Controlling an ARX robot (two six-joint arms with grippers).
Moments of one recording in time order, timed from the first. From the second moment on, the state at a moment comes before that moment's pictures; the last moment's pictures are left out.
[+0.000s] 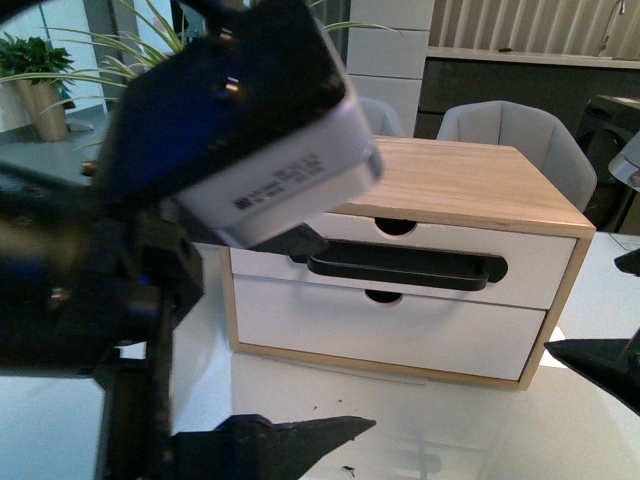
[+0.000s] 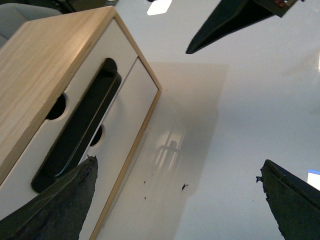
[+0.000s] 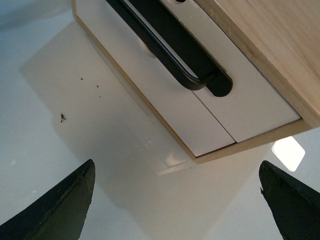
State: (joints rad) left arm -0.45 1.42 0.74 0.13 0.61 0.82; right arm 0.18 1.26 0.68 0.00 -0.20 -0.63
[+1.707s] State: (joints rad) left arm -0.44 2.07 1.46 -0.29 0.42 1.16; right arm 0.24 1.80 1.16 -0.17 -0.36 -0.88
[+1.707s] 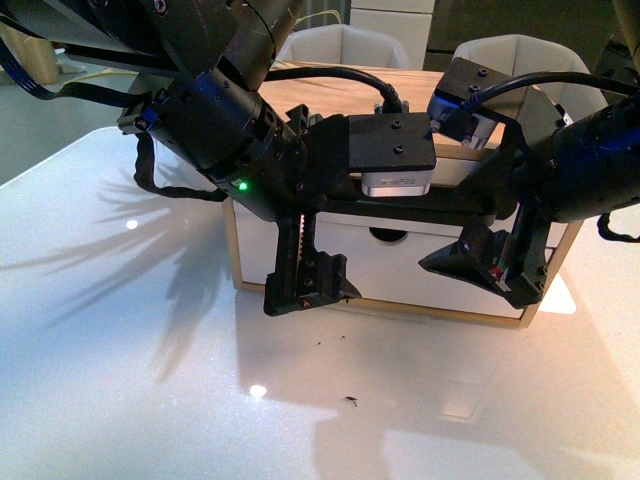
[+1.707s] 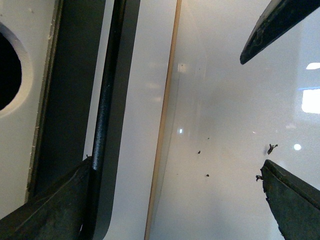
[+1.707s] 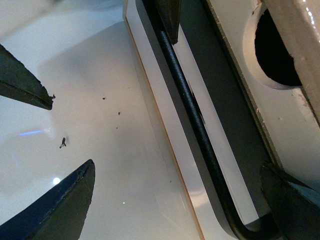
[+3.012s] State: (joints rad) left arm -0.42 1.74 1.02 -0.25 0.54 1.29; right arm 0.31 1.51 0.83 -0.18 -0.47 -0.89
